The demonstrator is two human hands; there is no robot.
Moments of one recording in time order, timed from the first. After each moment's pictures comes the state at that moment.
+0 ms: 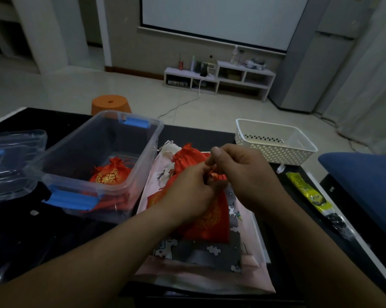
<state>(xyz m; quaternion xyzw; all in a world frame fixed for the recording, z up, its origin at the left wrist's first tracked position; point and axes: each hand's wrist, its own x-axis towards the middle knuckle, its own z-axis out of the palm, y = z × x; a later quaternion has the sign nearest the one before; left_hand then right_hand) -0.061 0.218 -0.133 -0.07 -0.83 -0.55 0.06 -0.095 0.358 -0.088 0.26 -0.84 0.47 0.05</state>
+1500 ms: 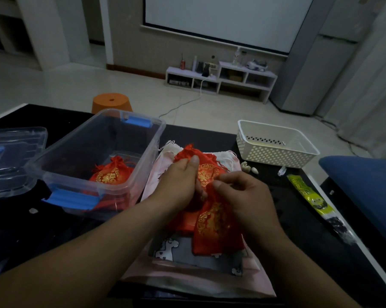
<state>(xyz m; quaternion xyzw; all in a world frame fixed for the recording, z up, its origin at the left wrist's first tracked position) -0.078 0.201 -0.148 0.09 -0.76 -0.64 0.05 -0.082 0.361 -0.141 0.06 -0.79 0.61 0.01</state>
